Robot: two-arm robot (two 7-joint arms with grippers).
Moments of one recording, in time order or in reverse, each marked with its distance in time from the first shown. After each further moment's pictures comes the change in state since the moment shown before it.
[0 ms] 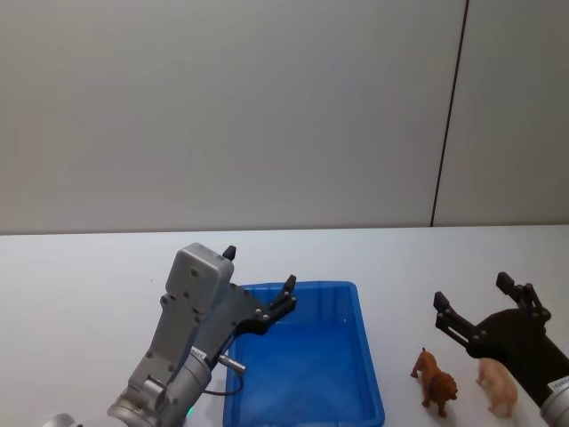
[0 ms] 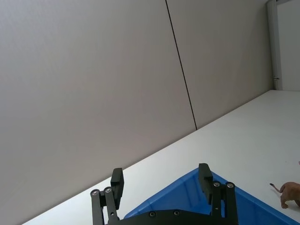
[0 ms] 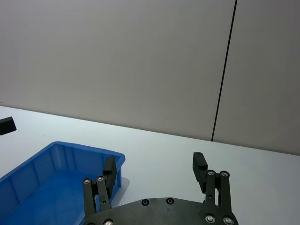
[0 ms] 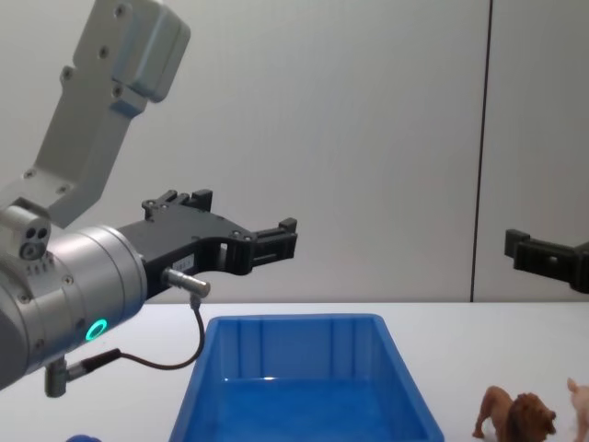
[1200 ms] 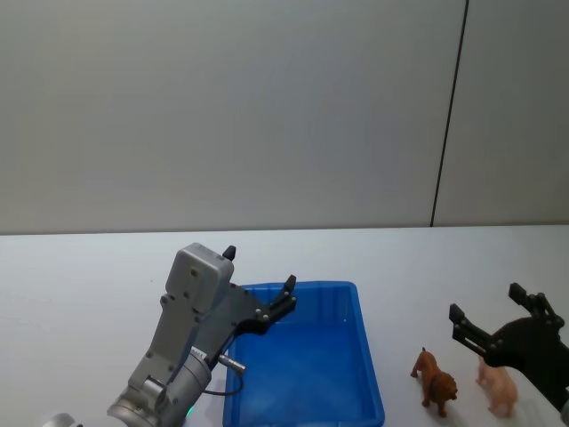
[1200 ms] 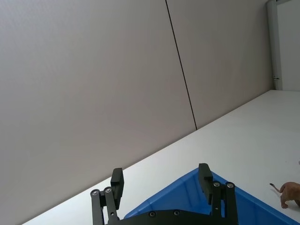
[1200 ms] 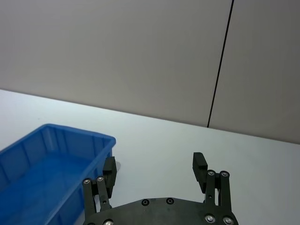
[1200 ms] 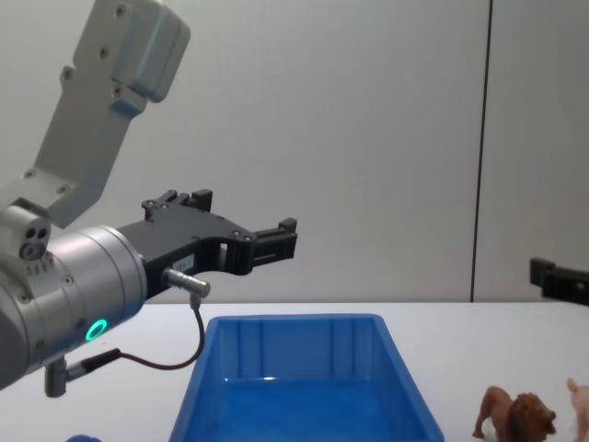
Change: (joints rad) left arm 0.000 0.000 0.000 0.000 0.000 0.000 0.000; right arm 0.006 0.042 0.035 0.033 0.029 0.039 0.058
